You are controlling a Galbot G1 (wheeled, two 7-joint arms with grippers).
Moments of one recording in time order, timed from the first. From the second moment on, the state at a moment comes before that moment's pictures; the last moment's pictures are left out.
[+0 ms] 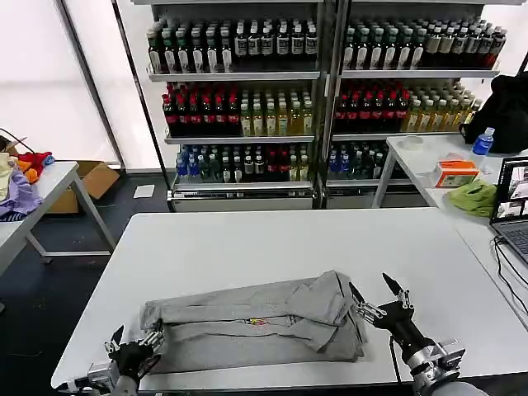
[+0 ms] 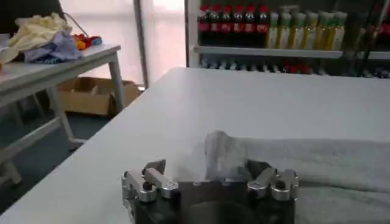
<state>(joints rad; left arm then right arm) 1.62 -1.39 -0.59 -2.07 -0.33 0.39 -0.28 -1.56 1.07 0.59 2.08 0.49 -0.09 -0.10</state>
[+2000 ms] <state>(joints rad) 1.55 -1.01 -0.80 -2.08 -0.65 0.30 -0.05 -1.63 1.07 0.64 2.16 0.58 -0.07 -0.08</state>
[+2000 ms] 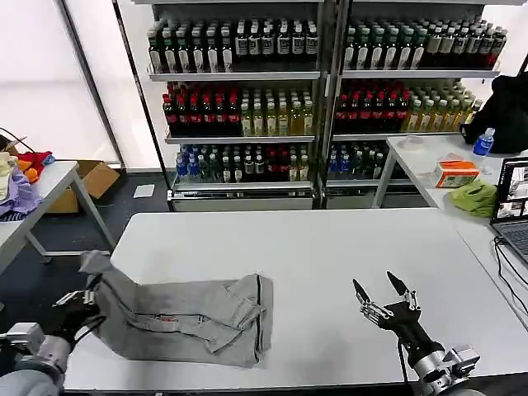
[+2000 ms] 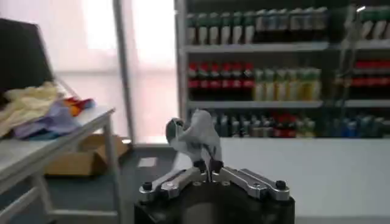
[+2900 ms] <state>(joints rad) 1.35 -1.07 -0.20 -2.10 -0.62 0.35 -0.25 -1.70 1.09 0.68 2.23 0.54 -0.08 -0.07</state>
